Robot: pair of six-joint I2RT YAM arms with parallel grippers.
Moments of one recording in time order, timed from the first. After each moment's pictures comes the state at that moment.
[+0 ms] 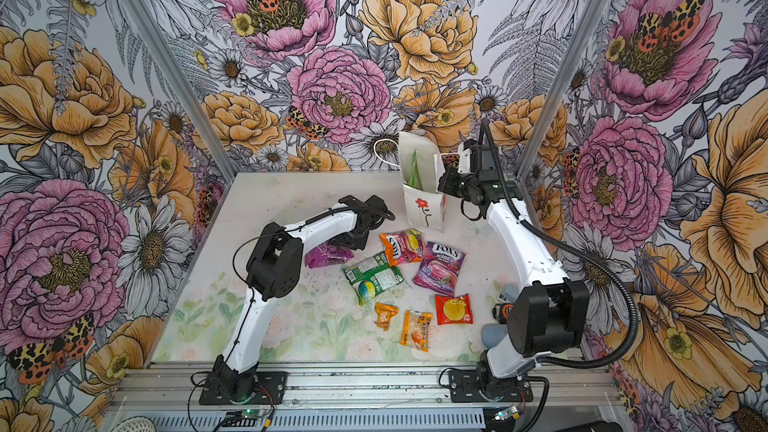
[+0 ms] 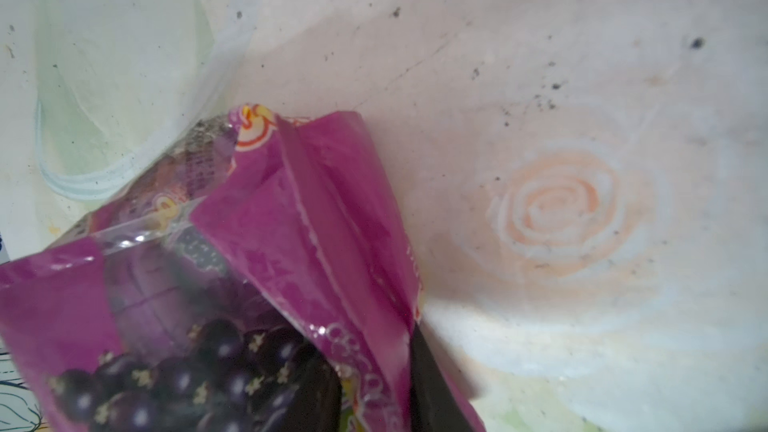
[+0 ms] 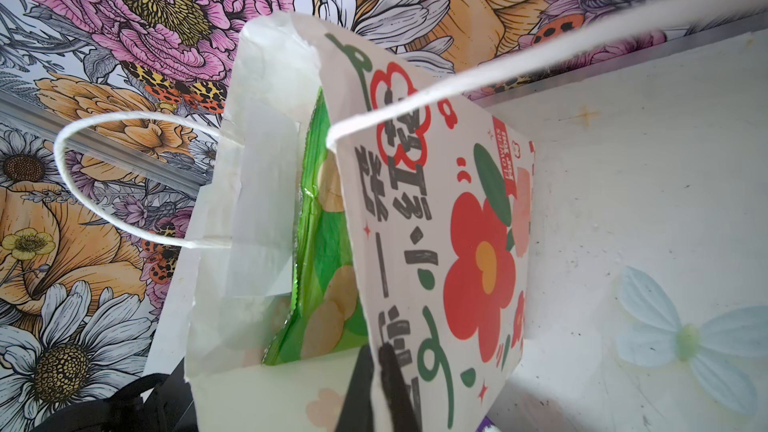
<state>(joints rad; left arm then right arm) -0.66 2.30 1.91 -1.14 -0.46 -0.48 0.10 1.56 1.51 -0.59 -0.33 0.40</state>
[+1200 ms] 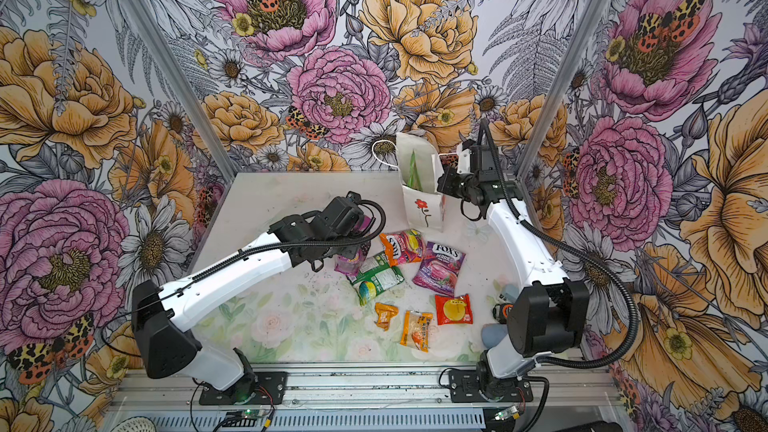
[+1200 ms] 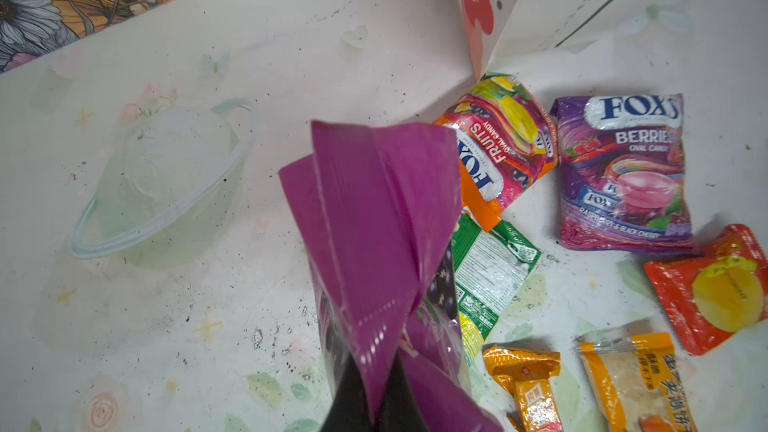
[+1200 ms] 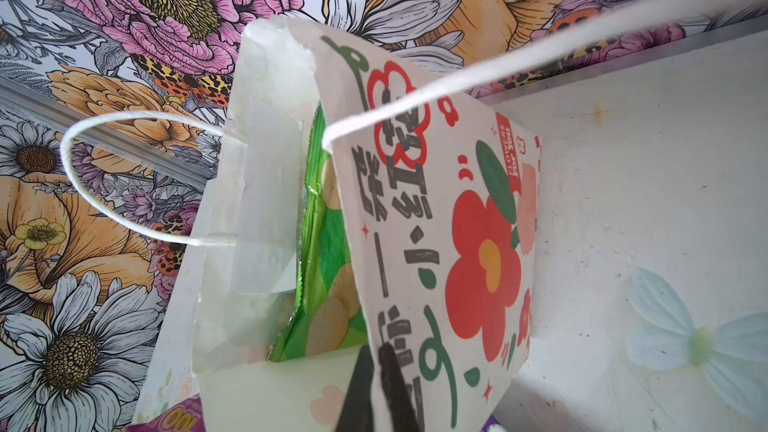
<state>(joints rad) -0.86 1.52 1.45 -0.86 -0.37 -0.33 0.10 1.56 1.51 -0.59 -0.35 0.39</state>
